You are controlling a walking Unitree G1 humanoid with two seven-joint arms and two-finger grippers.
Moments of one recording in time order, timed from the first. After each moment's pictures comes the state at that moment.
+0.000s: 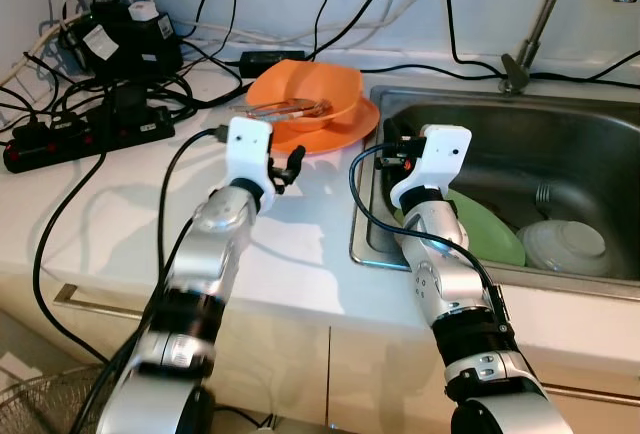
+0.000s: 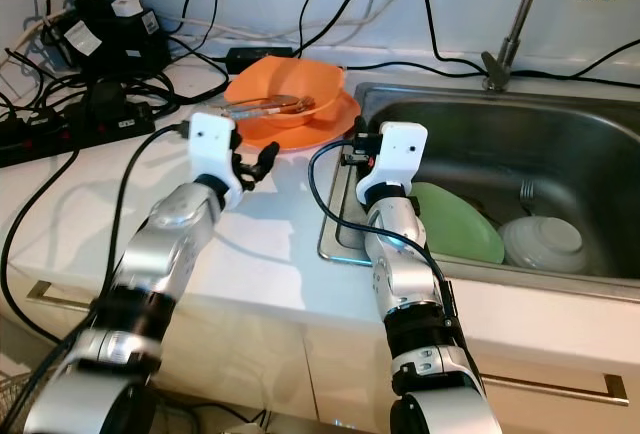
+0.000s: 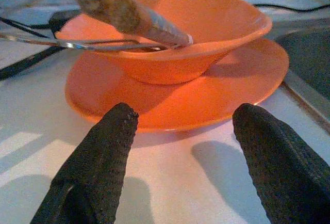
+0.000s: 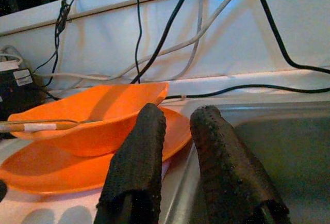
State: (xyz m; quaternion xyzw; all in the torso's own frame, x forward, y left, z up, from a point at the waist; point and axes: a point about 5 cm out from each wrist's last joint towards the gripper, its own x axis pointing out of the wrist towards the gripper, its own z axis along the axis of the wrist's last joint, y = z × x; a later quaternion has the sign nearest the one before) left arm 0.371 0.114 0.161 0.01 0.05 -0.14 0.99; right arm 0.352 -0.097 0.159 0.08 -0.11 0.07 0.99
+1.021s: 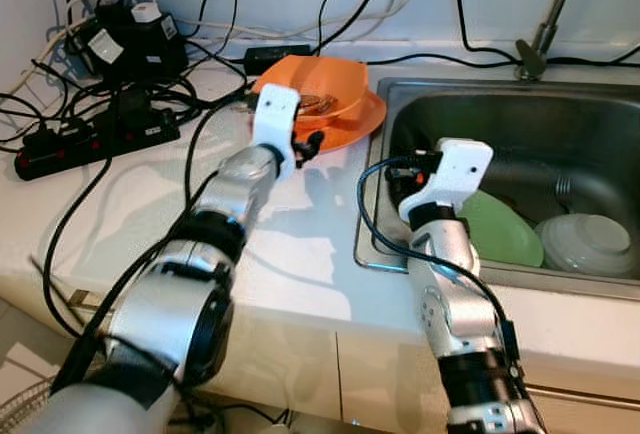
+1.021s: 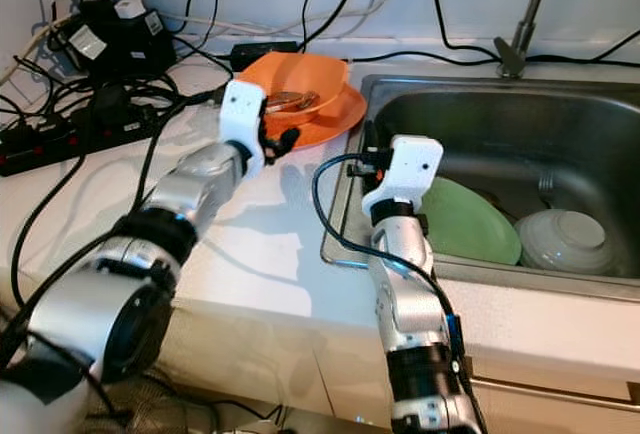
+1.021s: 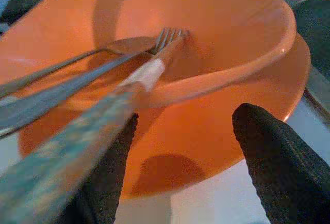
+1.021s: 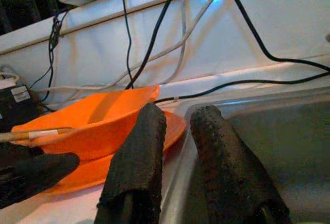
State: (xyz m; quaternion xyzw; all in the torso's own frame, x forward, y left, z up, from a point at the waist) left arm 0.409 0.091 0.181 0.03 0.10 -0.16 0.98; right arm 0.317 -0.098 0.166 0.09 -0.14 0.04 0.99
